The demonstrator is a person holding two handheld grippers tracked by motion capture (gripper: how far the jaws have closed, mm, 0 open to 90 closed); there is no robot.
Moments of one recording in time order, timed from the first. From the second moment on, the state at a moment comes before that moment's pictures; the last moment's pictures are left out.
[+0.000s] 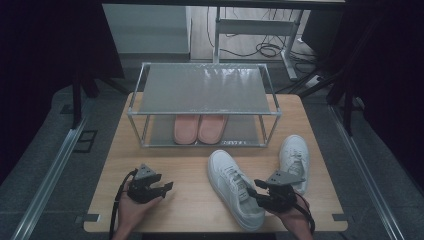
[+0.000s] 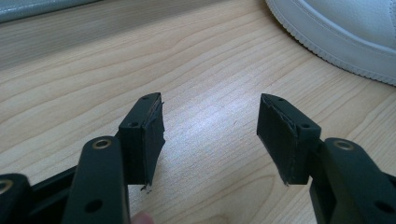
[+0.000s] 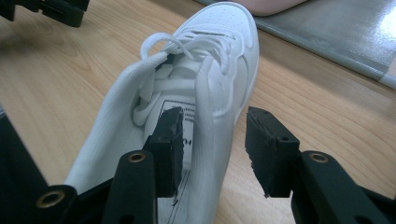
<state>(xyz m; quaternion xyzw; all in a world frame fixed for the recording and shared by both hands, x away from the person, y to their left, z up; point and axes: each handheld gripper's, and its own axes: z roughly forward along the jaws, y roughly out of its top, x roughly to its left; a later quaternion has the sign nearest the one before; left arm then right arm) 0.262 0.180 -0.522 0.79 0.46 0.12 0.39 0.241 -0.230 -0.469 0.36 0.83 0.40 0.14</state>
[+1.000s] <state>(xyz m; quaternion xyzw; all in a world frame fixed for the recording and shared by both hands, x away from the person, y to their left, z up) 0.261 0.181 -0.522 0.79 0.46 0.12 0.39 0.260 -0.212 -0.493 0.42 0.79 0.42 0.16</state>
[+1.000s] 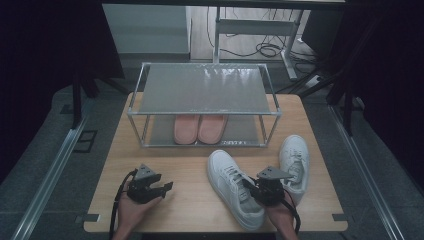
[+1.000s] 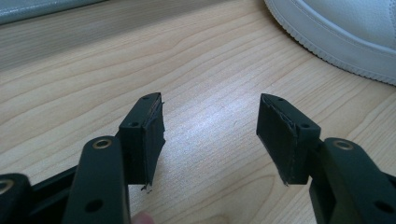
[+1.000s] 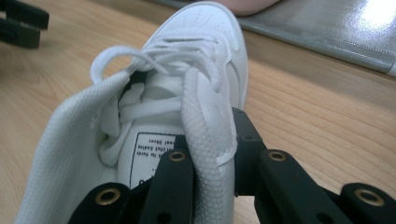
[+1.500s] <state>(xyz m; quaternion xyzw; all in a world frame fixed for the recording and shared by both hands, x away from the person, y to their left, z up) 0.261 0.185 -0.521 0.78 0.47 0.12 0.39 0.256 -0.211 -0.479 0.41 0.77 0.46 0.15</state>
